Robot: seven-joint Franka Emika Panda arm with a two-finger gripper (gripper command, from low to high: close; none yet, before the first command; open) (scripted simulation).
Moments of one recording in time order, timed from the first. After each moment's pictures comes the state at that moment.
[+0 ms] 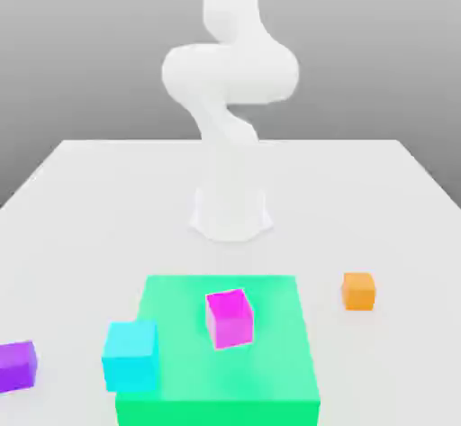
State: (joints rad) arm 0.06 -0.73 0.01 -2.36 0.00 2.36 0.72
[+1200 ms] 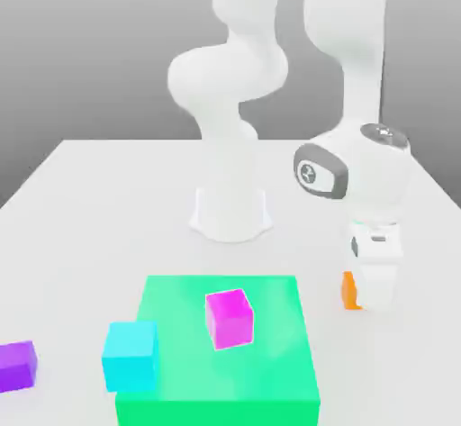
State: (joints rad) arm 0.66 0.21 0.03 -2.88 -0.10 3.09 0.06
